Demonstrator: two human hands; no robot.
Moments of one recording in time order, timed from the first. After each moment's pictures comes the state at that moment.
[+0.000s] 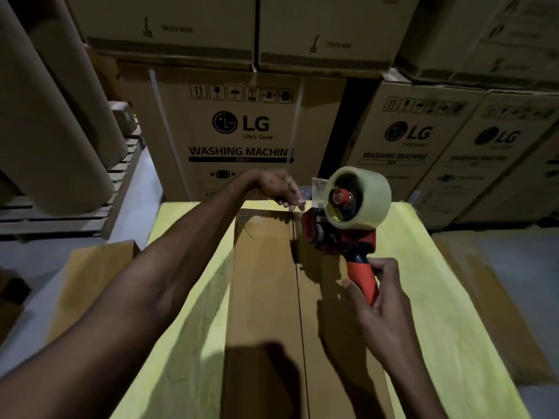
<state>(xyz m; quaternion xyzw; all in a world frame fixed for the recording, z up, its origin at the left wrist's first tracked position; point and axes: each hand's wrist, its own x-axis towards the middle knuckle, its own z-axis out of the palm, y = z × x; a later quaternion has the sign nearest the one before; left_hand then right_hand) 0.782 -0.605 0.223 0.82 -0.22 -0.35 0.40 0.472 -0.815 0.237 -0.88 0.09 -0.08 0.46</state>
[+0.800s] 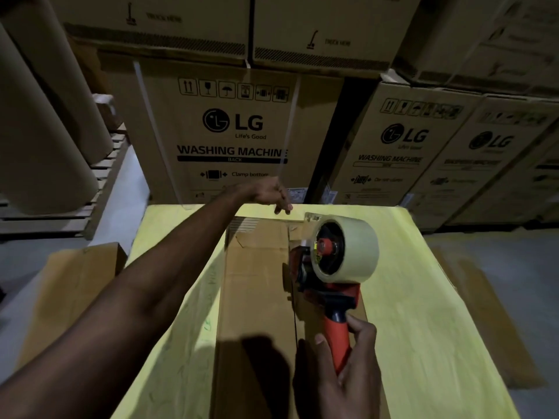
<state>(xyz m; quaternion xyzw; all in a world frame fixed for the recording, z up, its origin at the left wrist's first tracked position) 0.815 -0.606 0.185 0.86 -0.24 -0.26 0.36 0.437 -0.762 0.187 -0.86 0.16 -0.15 0.45</state>
